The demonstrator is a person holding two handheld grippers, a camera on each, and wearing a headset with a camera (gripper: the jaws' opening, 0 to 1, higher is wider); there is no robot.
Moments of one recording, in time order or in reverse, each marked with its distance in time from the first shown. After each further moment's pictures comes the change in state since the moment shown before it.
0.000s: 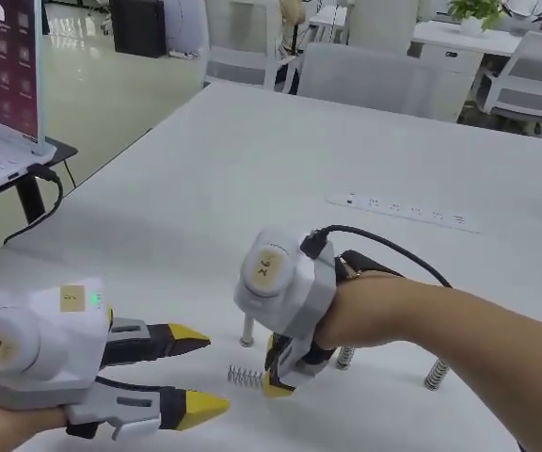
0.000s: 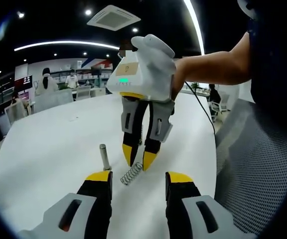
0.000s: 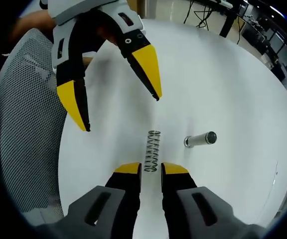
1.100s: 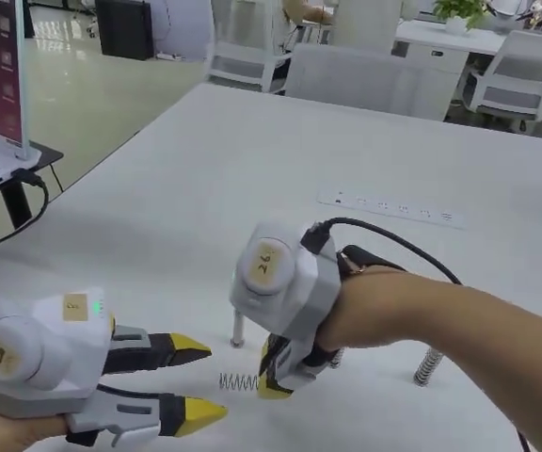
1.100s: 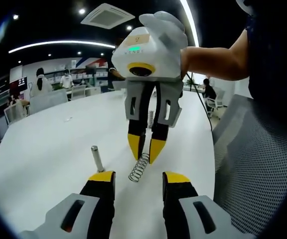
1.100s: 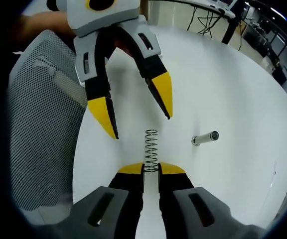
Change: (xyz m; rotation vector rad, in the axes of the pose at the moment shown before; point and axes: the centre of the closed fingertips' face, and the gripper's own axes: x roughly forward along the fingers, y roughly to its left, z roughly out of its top) left arm 0.009 -0.010 0.000 0.031 0.020 -0.038; right arm -0.030 0.025 0.006 -0.018 -0.032 0.021
